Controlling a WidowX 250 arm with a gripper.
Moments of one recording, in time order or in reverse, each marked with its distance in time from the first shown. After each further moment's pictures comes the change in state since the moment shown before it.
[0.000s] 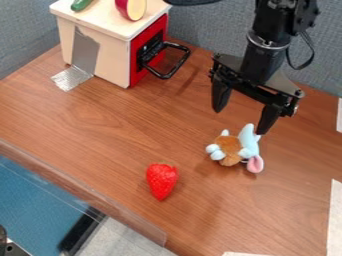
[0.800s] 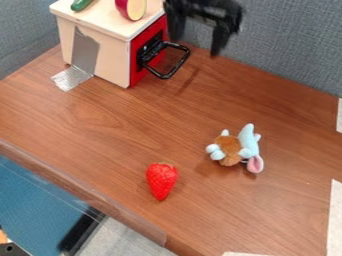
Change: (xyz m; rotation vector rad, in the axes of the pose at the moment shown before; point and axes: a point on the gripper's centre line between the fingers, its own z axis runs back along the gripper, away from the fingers) arm 0.048 0.117 0.036 0.028 -0.026 0.149
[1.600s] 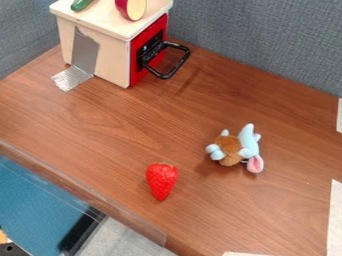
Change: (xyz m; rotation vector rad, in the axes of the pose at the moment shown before) arm 0.052 0.105 0.022 -0.015 -0.017 0.046
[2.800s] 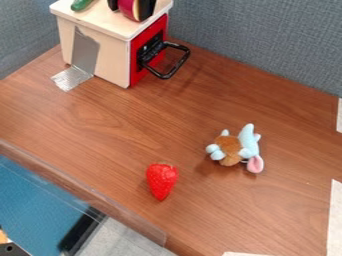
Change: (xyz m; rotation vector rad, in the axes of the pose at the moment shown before) arm 0.001 0.024 -0.067 0.035 0.127 -0.088
